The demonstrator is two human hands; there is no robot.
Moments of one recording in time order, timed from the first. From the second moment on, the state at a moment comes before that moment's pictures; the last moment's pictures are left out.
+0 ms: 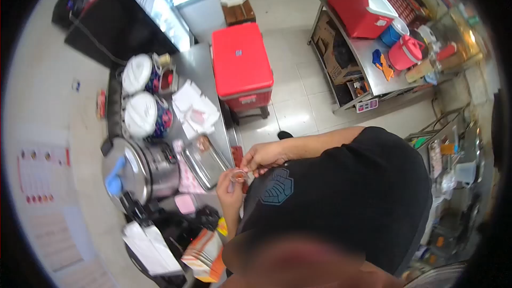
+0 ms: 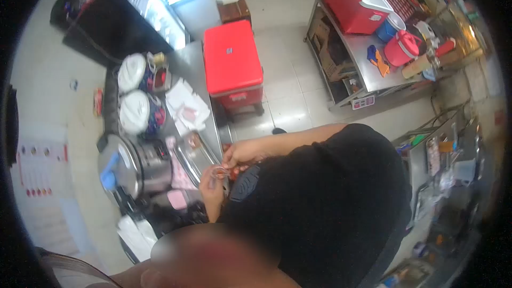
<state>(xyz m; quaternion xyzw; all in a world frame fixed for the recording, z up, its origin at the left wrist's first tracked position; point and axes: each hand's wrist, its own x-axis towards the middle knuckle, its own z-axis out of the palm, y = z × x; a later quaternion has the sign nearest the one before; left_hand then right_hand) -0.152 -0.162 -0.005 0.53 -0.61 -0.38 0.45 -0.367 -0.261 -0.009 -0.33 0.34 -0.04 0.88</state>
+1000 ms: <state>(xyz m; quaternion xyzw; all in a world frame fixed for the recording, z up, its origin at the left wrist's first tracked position) -0.466 -0.451 -0.003 0.42 -0.50 -0.76 0.00 -0.725 -0.349 -0.023 -0.39 0.47 -0.37 0.70</state>
